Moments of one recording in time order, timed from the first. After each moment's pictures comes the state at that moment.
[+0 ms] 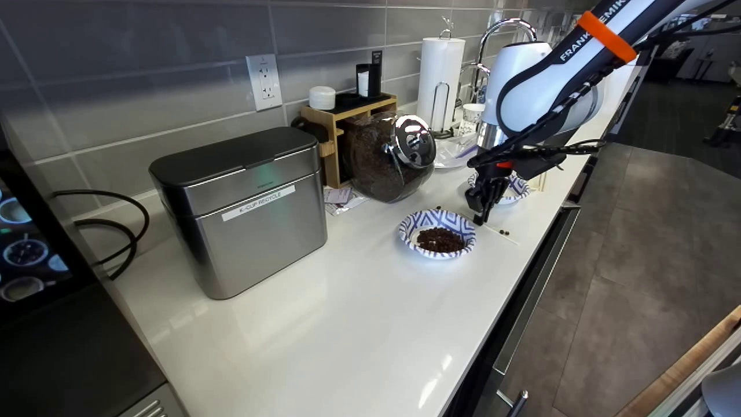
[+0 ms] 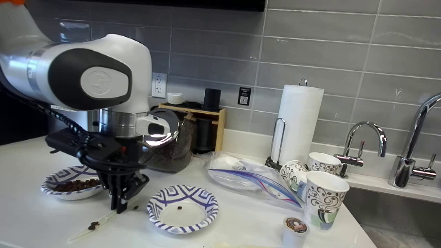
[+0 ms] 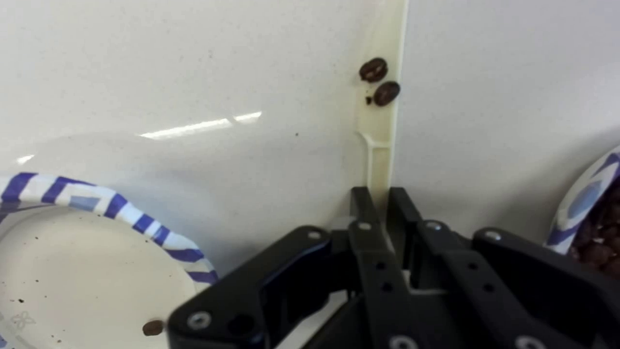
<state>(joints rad) 0.10 0.13 0.10 -2.46 0.01 2.58 -0.04</state>
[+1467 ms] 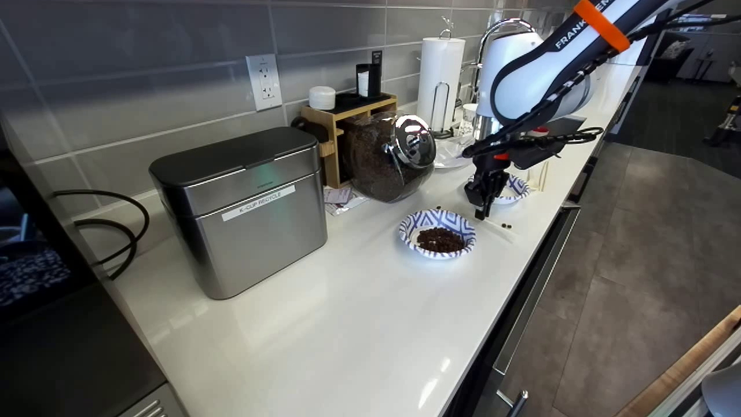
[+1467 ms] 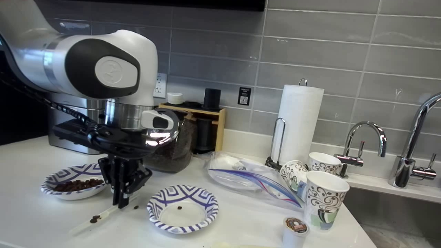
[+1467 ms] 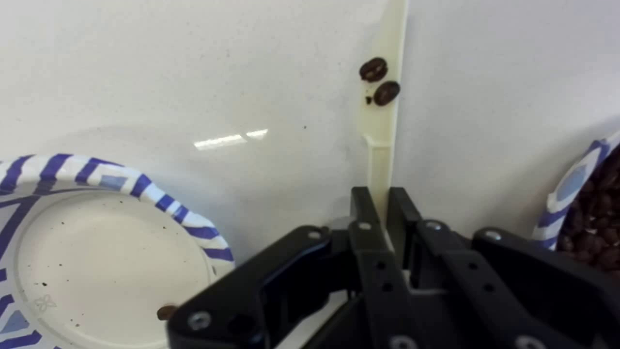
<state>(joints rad) 0.10 0.13 0.09 -2.40 -0.02 2.47 -0.02</state>
